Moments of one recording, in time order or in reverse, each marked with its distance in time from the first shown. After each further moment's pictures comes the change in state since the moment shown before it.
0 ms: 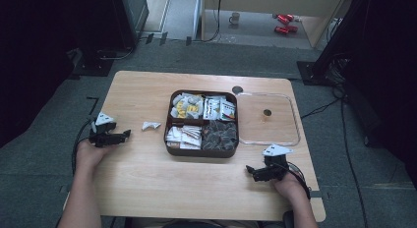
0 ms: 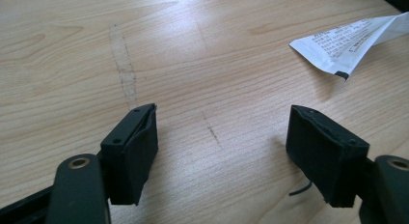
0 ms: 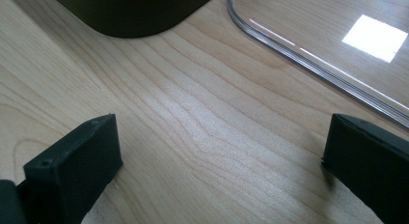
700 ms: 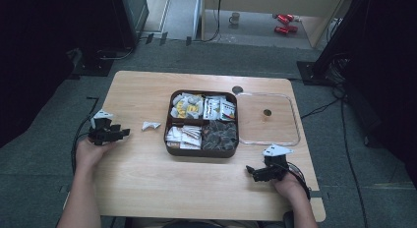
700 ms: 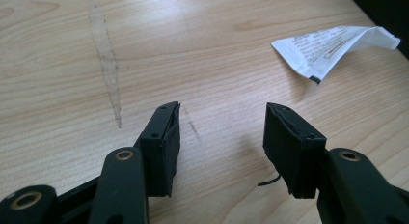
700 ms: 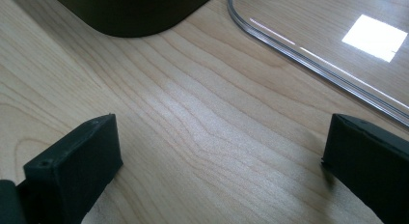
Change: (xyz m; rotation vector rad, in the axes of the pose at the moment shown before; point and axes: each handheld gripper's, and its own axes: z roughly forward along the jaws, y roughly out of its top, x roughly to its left) left arm 0.005 0.012 -0.006 0.083 -0.090 -0.092; right arm 0.000 0.000 0.000 0.002 -0.001 0.001
